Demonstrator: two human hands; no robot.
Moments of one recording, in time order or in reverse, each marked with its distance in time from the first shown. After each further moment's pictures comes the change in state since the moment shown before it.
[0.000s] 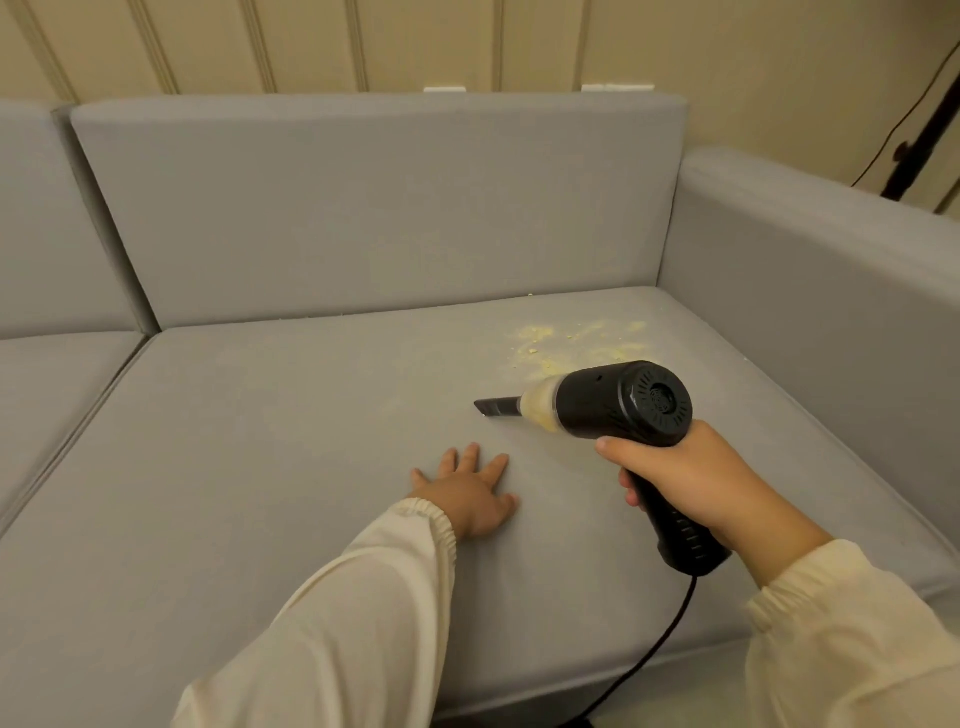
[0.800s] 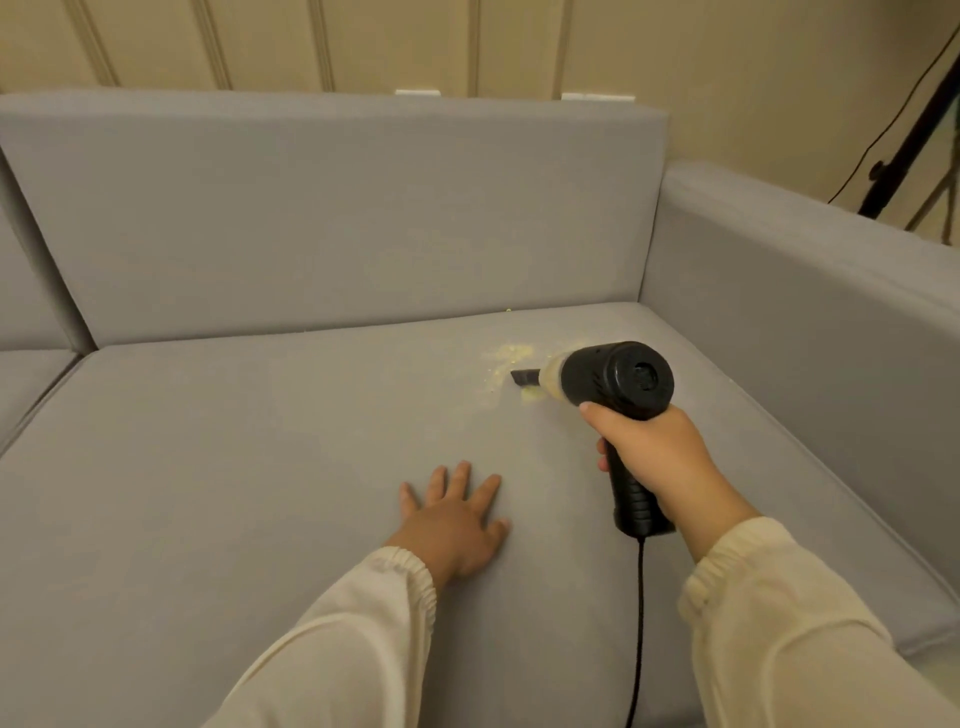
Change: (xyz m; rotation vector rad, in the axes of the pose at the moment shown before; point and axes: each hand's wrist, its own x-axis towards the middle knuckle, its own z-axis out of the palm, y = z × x) left_hand 0.031 0.014 -0.002 0.044 0.079 0.068; right_hand 0.080 -0.008 0.004 0.211 0.264 0.080
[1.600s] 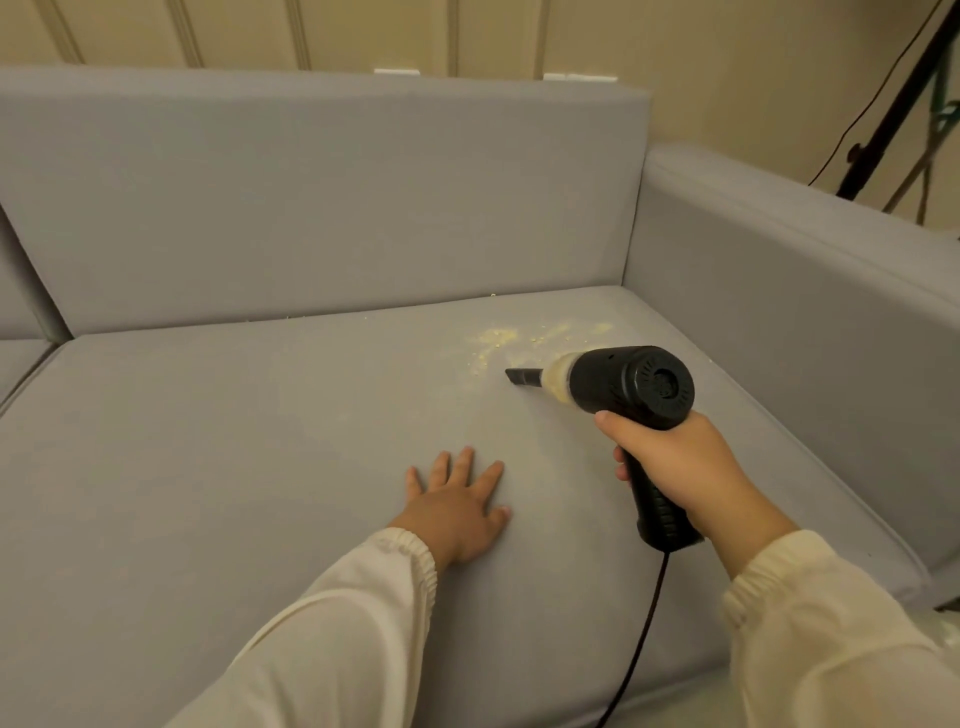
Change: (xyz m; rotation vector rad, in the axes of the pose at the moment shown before) left_hand 0.002 0.018 0.008 0.012 -0.009 0.052; right_hand -0.019 0.025 -0.036 -0.040 -0.014 -0.018
